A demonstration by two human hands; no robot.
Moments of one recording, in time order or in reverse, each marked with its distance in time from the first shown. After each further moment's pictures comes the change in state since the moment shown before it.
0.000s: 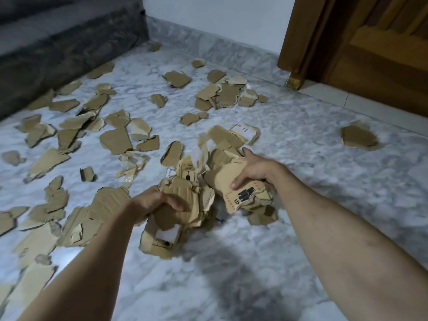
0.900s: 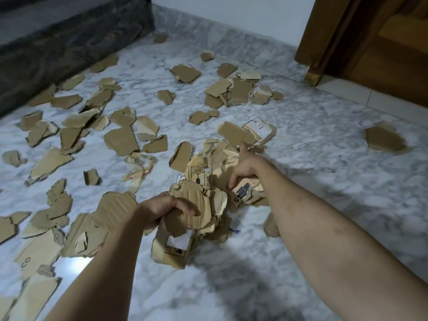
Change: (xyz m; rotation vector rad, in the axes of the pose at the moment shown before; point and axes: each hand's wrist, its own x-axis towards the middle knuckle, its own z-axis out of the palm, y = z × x) left_hand 0.028 -0.004 -0.016 -0.115 -0.225 -0.086; right_hand 0.067 -0.043 0.033 -0.329 0.112 0.076
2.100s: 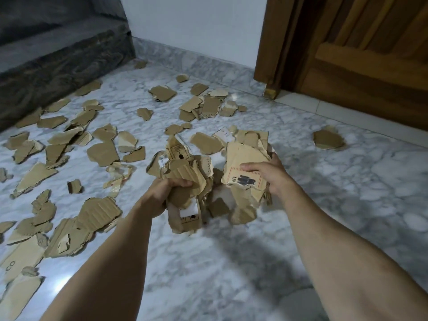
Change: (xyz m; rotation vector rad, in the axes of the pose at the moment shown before) left_hand -0.010 0.040 0.083 -0.302 0.342 0.299; right_hand -0.102 0.121 -0.041 1.162 0.307 -0.069
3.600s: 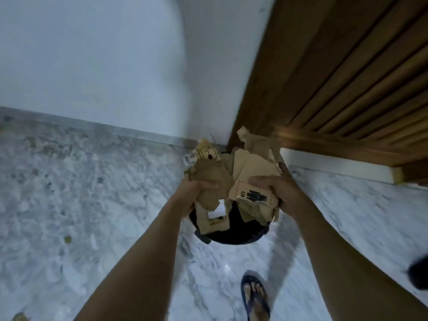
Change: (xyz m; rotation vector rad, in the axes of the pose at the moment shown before) left_hand -0.853 -0.192 0.363 1.242 -1.413 -0.410; right_hand -1.095 0.103 -0.210 1.115 1.500 0.138
